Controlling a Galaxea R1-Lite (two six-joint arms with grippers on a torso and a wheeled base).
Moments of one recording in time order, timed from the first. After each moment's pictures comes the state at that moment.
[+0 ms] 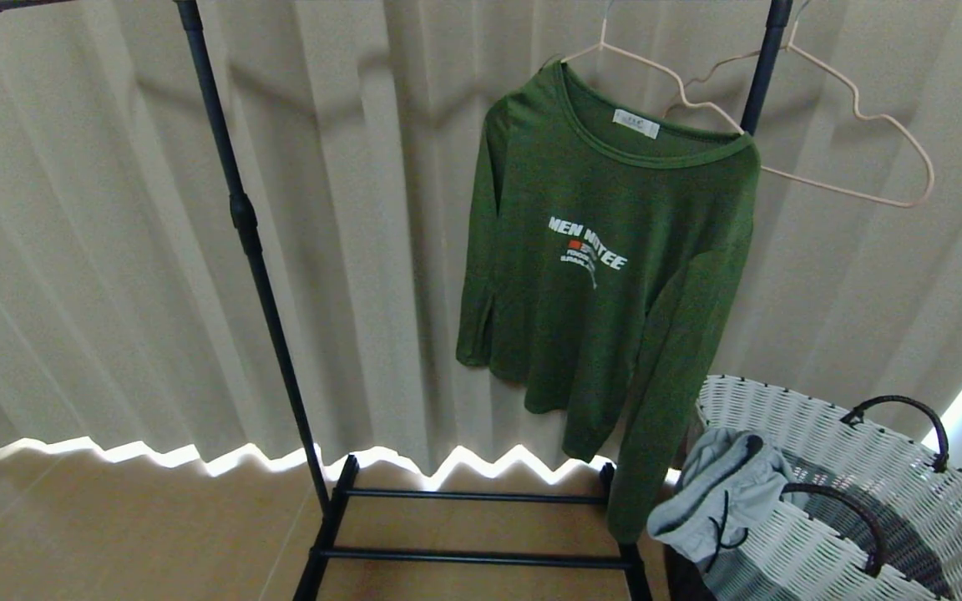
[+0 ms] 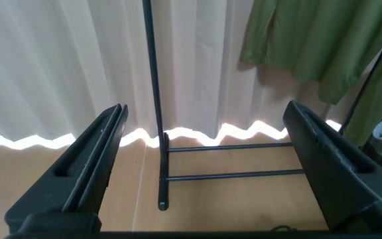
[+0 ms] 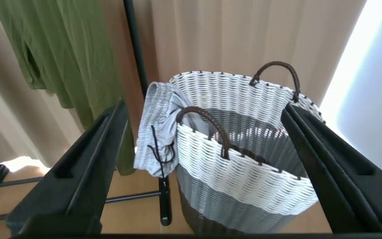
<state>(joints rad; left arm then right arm) 0.00 0.00 0.00 0.00 -0.07 0.04 0.00 0.00 0.00 0.00 -0.21 0.09</state>
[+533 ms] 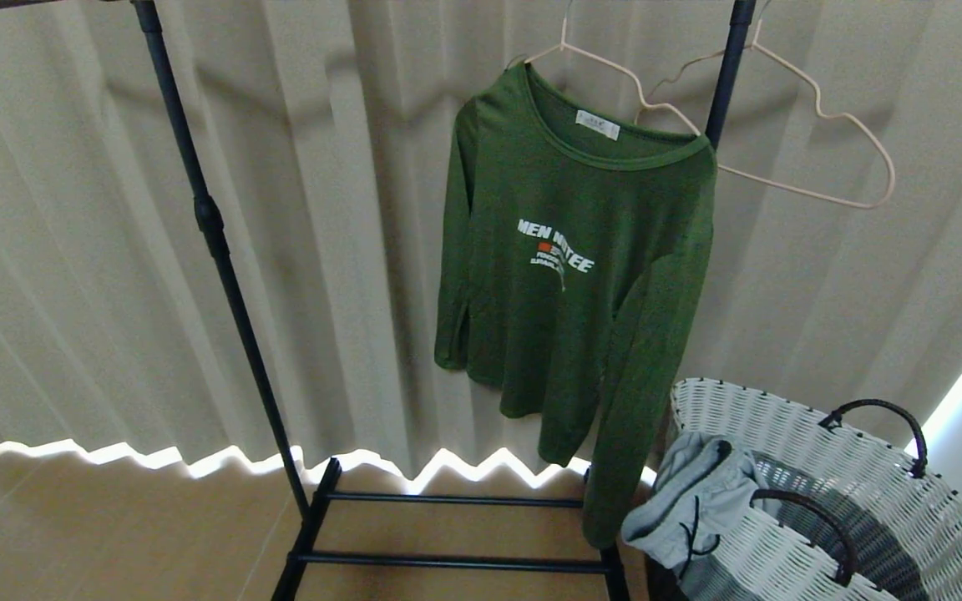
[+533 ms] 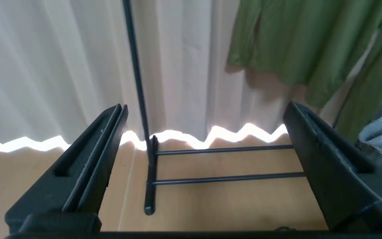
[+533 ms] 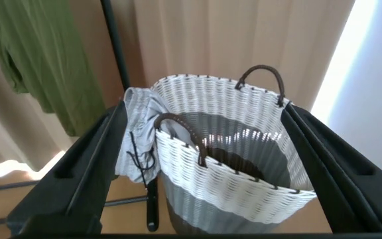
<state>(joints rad) 0.00 0.00 0.00 0.00 -0.07 0.04 0.00 0.00 0.00 0.00 -0.21 0.09</state>
